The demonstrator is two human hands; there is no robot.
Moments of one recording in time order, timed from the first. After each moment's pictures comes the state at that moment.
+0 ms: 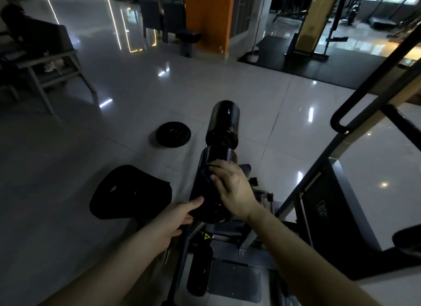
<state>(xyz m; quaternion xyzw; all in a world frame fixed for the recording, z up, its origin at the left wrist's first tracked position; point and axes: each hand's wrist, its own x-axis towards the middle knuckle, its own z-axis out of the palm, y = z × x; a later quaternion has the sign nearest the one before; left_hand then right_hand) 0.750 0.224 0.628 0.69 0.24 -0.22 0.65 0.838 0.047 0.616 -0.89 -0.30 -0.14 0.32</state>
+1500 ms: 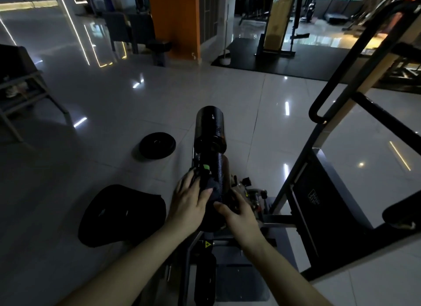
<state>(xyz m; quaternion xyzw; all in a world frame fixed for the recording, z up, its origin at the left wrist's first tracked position) 0.811 0.214 0.606 0.92 -0.10 0.06 0.36 0.768 0.057 0.615 -0.73 0.10 0.08 0.67</state>
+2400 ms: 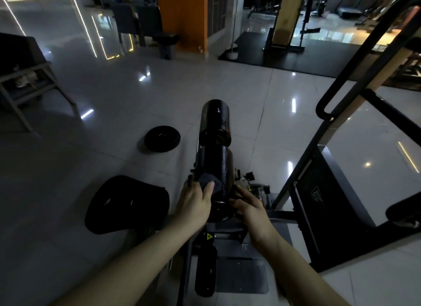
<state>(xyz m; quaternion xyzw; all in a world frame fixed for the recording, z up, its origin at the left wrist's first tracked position) 0.792 0.202 0.608 0.91 0.05 -0.05 0.41 0.760 0.035 0.619 -0.69 0.10 0.13 0.70</state>
